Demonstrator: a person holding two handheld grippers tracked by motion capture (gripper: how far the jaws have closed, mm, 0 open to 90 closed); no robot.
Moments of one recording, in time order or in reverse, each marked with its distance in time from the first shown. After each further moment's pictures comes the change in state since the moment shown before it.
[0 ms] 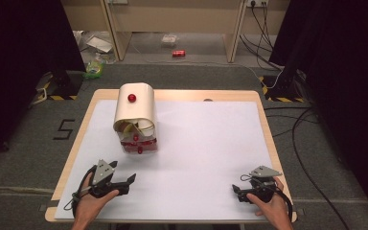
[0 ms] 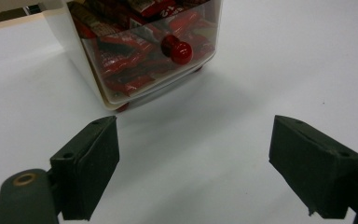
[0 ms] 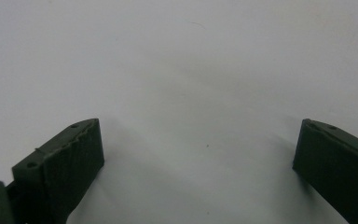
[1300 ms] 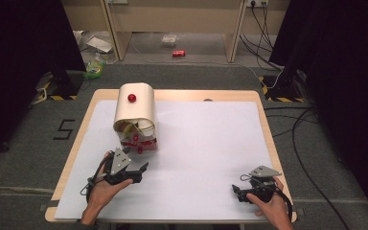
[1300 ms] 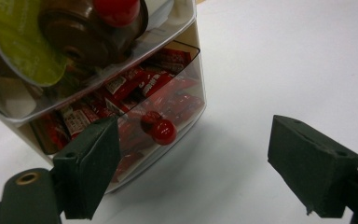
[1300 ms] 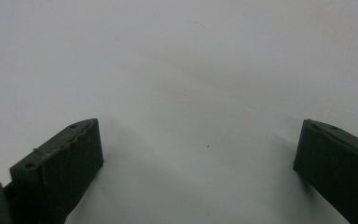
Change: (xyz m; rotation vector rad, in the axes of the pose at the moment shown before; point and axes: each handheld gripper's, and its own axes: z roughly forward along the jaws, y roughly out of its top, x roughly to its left) left arm -0.012 0.035 0.035 -0.062 0.007 0.208; right arm 0.000 0.000 0.001 0.001 -0.002 -0.008
